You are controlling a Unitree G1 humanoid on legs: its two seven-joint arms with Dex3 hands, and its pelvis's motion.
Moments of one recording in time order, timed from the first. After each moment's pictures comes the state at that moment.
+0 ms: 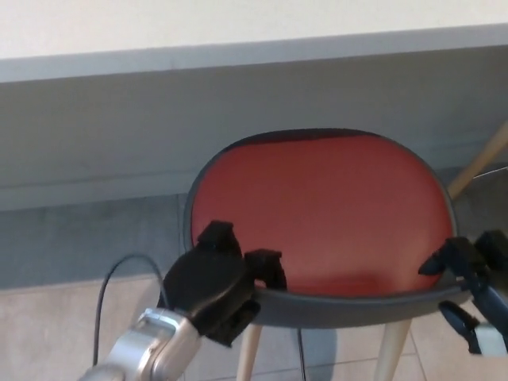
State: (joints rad) left_arm -0.12 0.40 -0.65 0.17 0.73 0.04 0.15; right_arm -0.10 -0.71 0.50 0.69 -0.57 -0.63 -0.54
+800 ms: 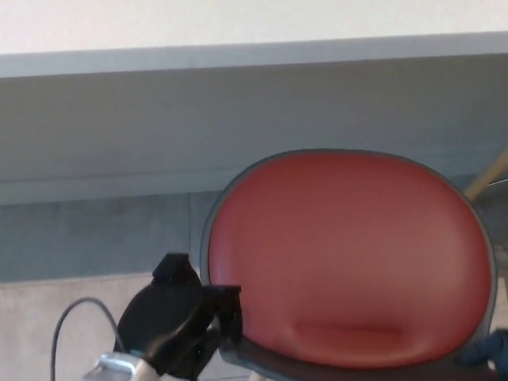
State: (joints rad) left_arm 0.10 0.45 -0.52 0.03 0.71 0.02 0.16; right_arm 0.48 -0.71 0.26 0.23 -0.52 -0.59 -0.51
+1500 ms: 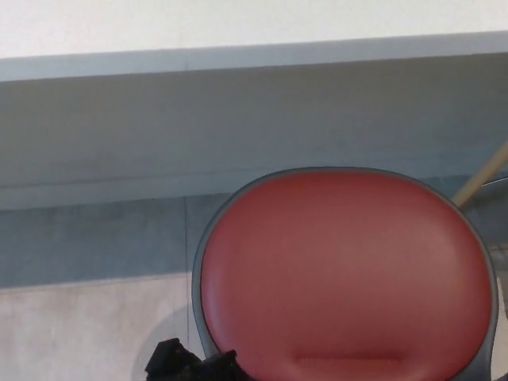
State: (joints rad) left_arm 0.45 0.35 -0.50 -0.06 0.62 -0.09 0.31; right_arm 0.67 -0.66 0.13 0.05 -0.51 -0.58 -0.43
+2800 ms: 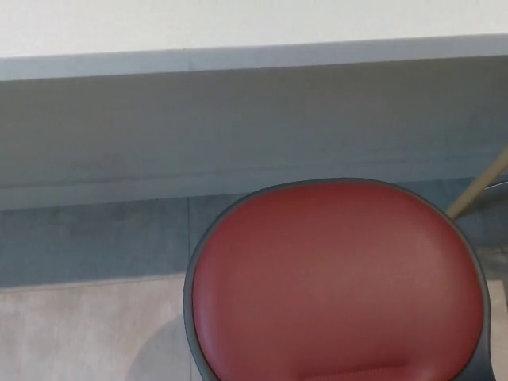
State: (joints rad) left_arm 0.65 0.22 -0.42 -0.04 0.45 -0.23 0.38; right_arm 0.69 -0.70 -0.01 0.11 -0.52 -0.77 -0.32
